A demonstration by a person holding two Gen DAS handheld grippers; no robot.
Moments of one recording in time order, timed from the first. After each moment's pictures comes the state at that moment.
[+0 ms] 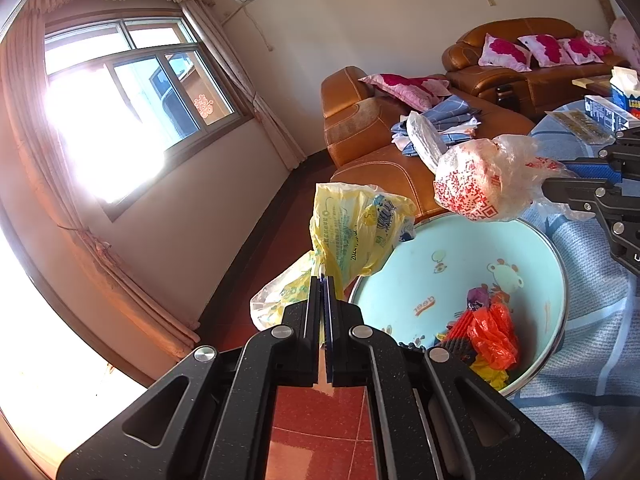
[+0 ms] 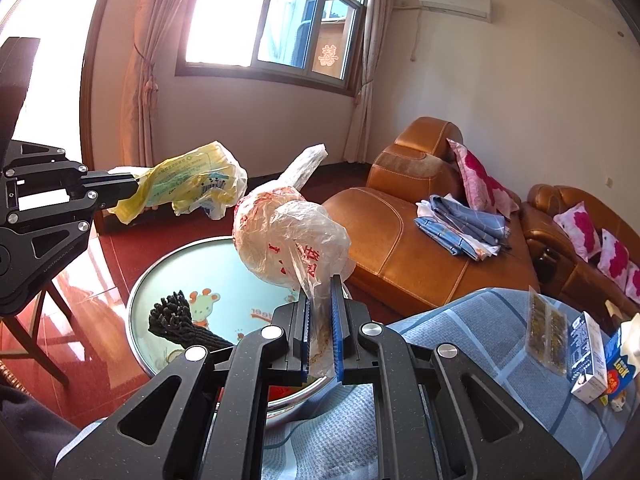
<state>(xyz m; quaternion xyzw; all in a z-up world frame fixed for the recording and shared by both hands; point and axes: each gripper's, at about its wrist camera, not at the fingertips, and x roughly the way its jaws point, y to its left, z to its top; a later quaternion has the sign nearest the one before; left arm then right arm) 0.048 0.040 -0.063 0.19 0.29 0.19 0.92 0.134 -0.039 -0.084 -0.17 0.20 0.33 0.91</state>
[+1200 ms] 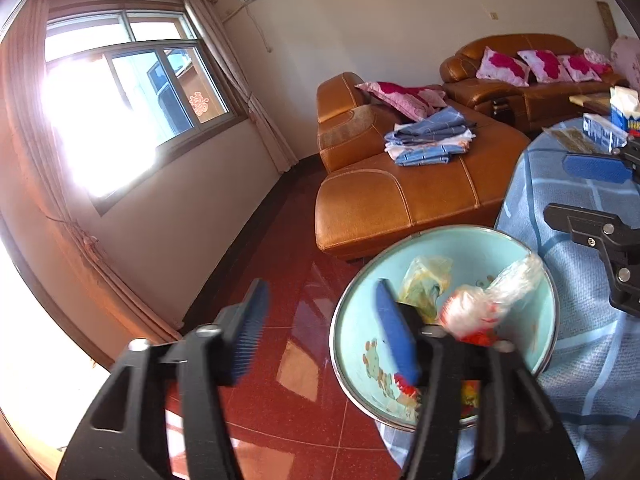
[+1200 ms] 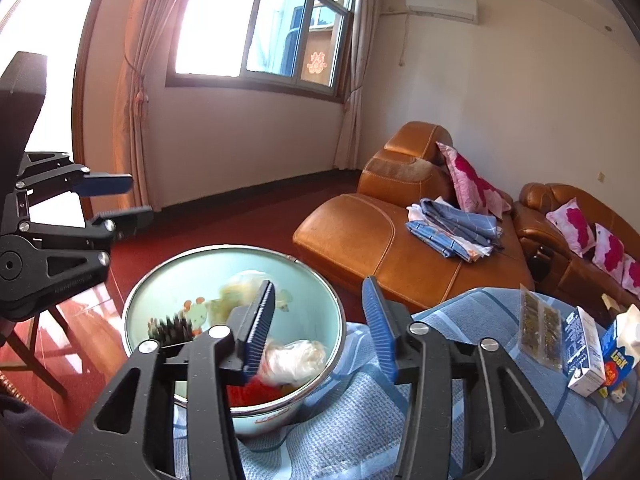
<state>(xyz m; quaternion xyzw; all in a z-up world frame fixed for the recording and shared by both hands) 0.055 0.047 -0.064 0.16 0.28 0.18 0.93 0.129 -0.054 -0.079 -0.14 0.18 0.32 0.92</state>
